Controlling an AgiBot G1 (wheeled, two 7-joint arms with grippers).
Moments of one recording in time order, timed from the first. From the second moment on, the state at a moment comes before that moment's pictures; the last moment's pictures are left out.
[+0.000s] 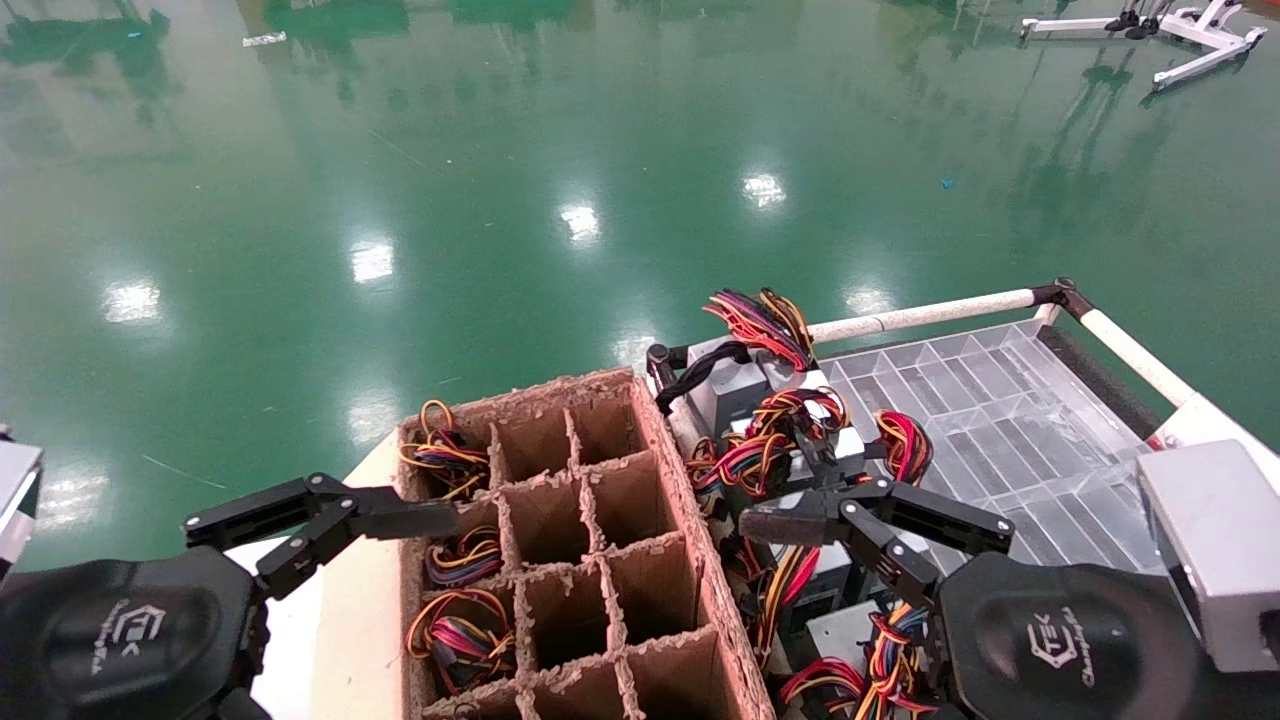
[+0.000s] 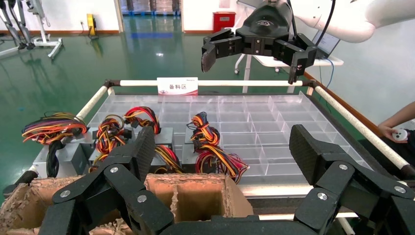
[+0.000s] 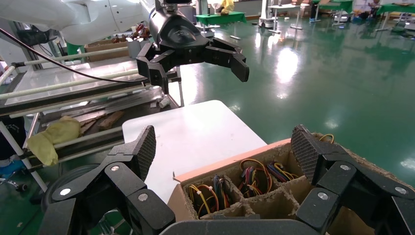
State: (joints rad) left arm -1.09 0.58 0.35 -1.27 0.68 1.47 -0.15; right arm 1.07 -0.61 -0.28 1.28 -0.73 -1.50 0.19
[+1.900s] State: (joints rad) left arm -1.09 0.58 0.35 -1.27 0.68 1.47 -0.15; right arm 1.33 -0.99 -0.57 1.08 -1.19 -1.49 0.10
